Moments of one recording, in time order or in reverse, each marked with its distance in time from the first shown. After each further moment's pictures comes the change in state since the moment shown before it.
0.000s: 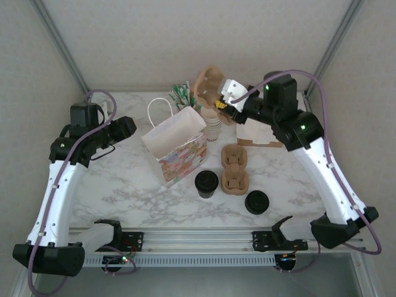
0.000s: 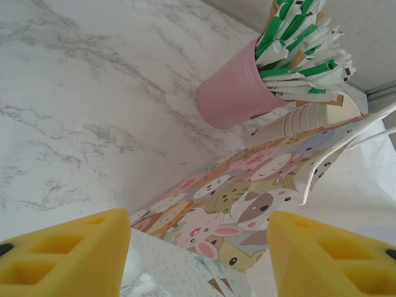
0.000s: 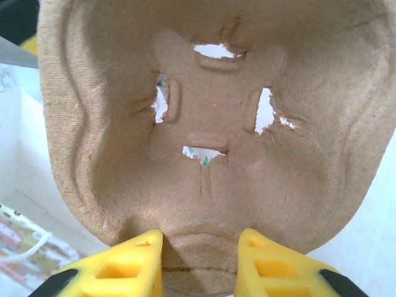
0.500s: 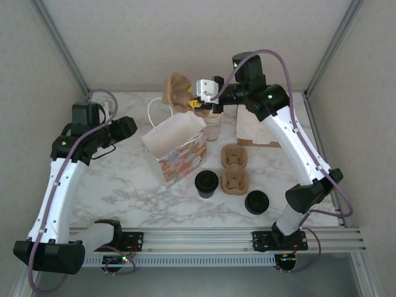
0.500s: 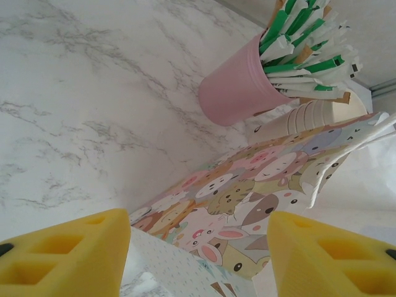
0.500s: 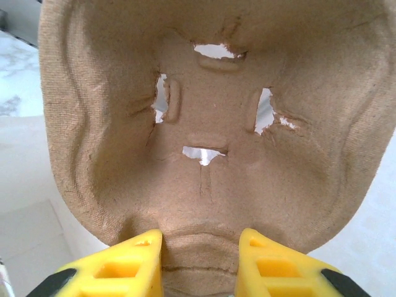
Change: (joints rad) left arm 0.000 0.018 0.000 0.000 0.004 0.004; right arm 0.016 0.339 0.296 -0.114 -0.371 -0.304
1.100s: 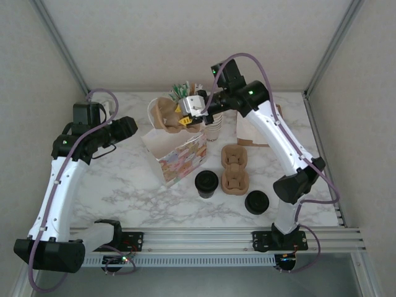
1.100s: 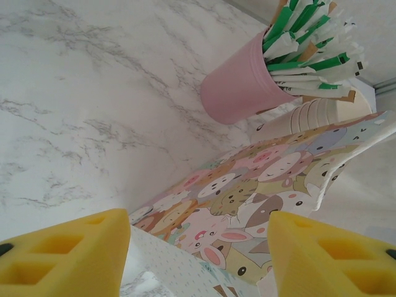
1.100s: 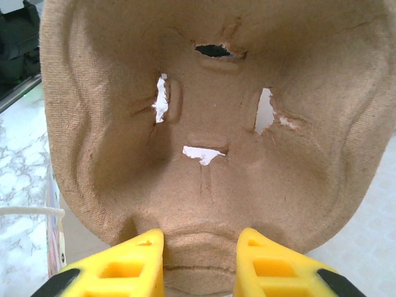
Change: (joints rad) left arm 0.000 0.010 0.000 -0.002 0.000 0.004; right arm 0.067 0.155 0.133 -0.249 -0.104 -0.219
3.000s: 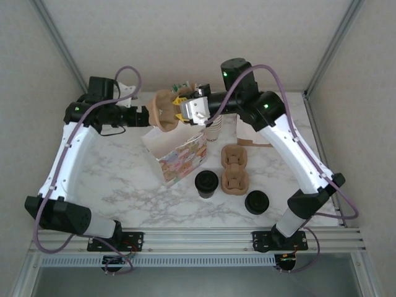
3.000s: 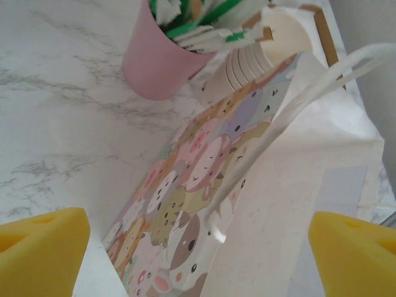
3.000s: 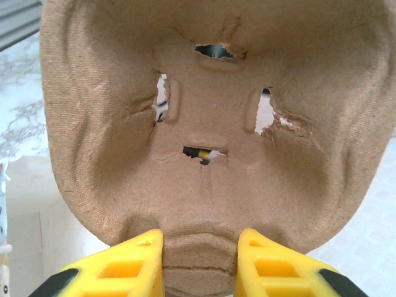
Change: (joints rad) left arm -0.082 0.327 0.343 -0.164 0.230 0.362; right arm 0.075 -0.216 -0.141 0.265 0.126 0.034
